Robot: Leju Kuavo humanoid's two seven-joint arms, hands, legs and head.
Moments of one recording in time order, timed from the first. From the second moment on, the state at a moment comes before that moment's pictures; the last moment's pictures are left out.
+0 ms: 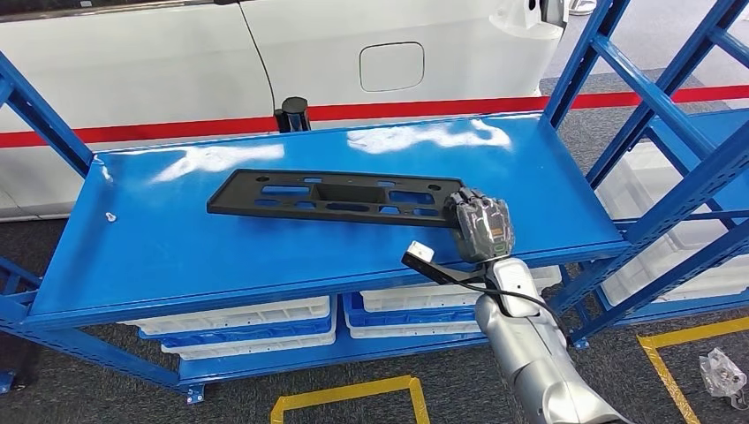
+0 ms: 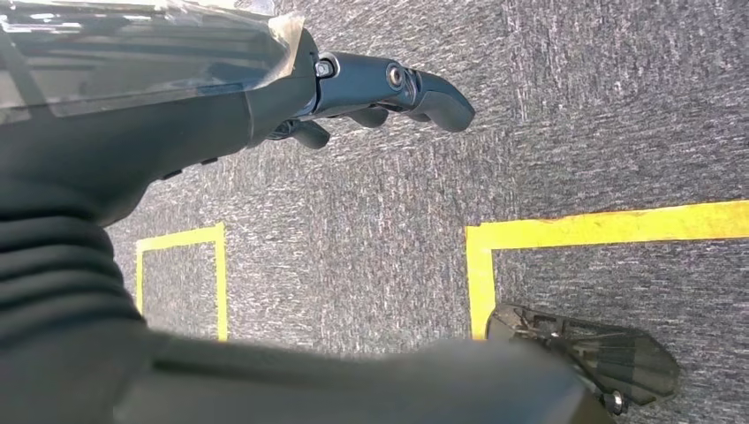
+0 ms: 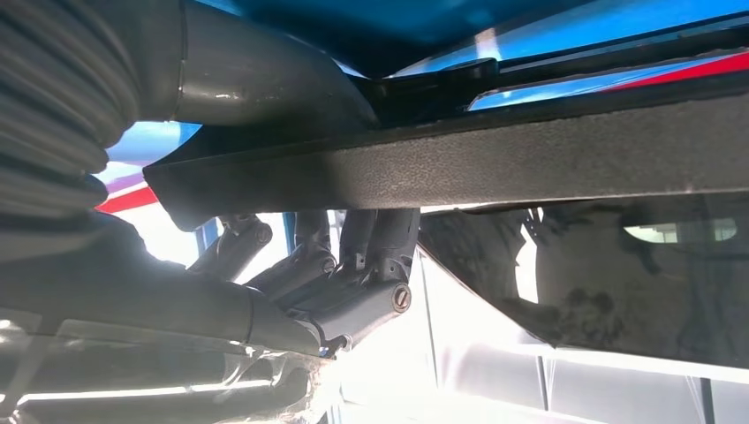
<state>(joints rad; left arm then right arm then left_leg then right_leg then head) -0.10 -0.20 1.20 -0.20 -1.15 0.29 -0.14 -0.58 0.05 0.14 -0.72 1.42 -0.70 -0.15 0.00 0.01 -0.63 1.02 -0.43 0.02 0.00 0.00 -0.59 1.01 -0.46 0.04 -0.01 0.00</state>
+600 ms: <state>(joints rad) -0.10 -0.20 1.20 -0.20 -1.14 0.31 -0.11 -0.54 0.09 -0.01 -0.81 0.65 -0.51 -0.51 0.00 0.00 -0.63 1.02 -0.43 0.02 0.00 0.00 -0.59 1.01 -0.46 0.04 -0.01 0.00</state>
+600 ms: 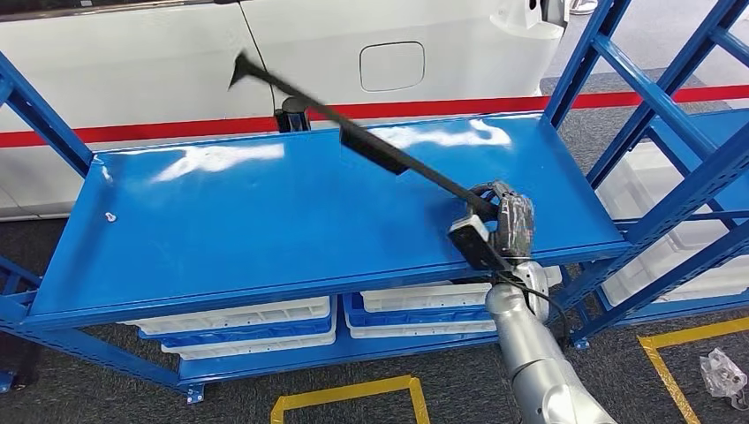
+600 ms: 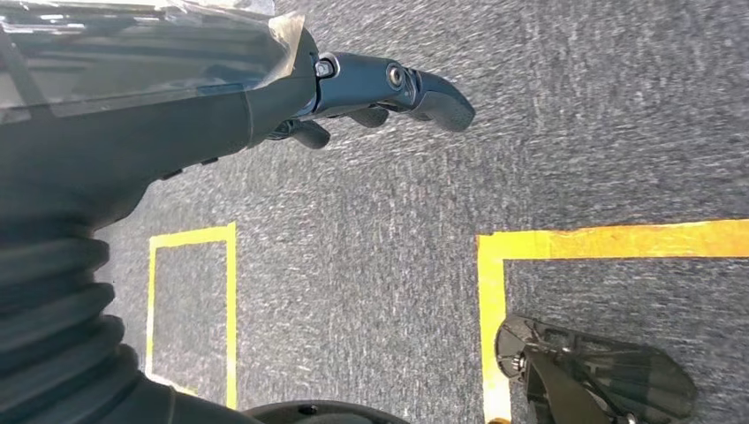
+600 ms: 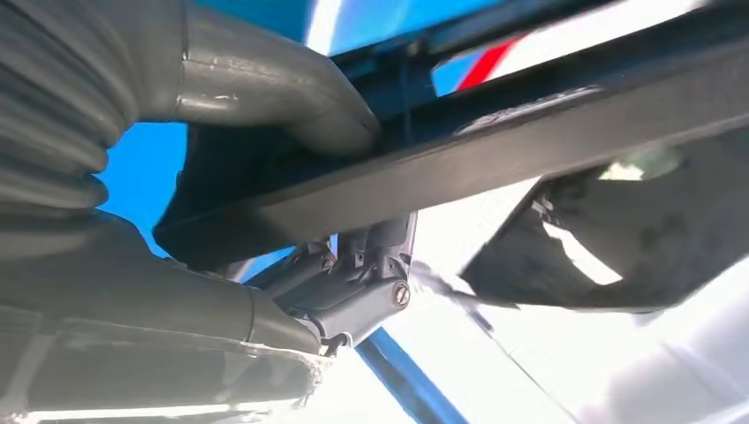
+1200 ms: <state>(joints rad) -0.10 -0.20 1.23 -0.20 -1.10 0.33 -0.11 -0.20 0.11 0.09 -1.55 0.29 -0.36 -0.59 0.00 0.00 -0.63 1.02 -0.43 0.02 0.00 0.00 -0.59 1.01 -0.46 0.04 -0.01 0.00</state>
